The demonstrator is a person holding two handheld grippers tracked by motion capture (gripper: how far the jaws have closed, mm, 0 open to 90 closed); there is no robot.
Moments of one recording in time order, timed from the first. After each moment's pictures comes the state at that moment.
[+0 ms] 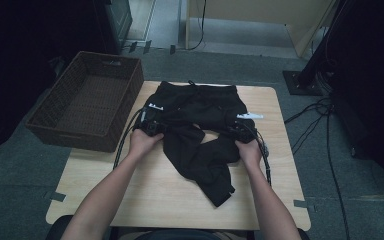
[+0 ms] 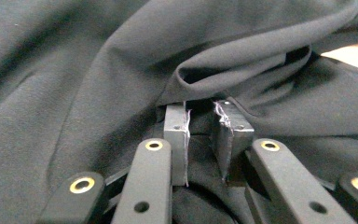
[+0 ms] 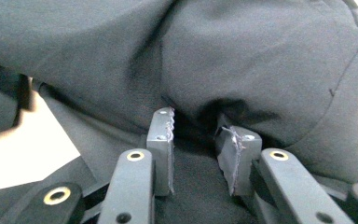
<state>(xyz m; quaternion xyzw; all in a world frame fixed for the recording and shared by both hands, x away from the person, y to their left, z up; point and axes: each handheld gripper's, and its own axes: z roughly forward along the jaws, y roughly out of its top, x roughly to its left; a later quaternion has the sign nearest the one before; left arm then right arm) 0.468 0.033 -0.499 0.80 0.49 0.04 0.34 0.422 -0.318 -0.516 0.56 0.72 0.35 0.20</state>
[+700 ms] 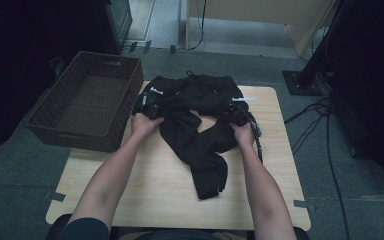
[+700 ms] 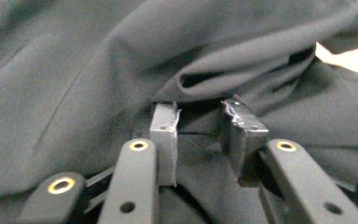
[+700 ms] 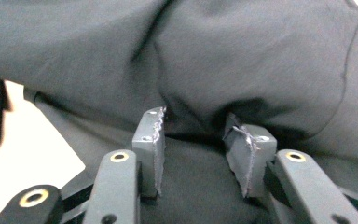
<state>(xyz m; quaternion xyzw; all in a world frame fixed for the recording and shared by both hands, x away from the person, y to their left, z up) 0.524 0.031 -0.492 0.81 0.50 0.07 0.31 0.488 -0.309 -0.511 0.59 0.71 0.33 0.20</state>
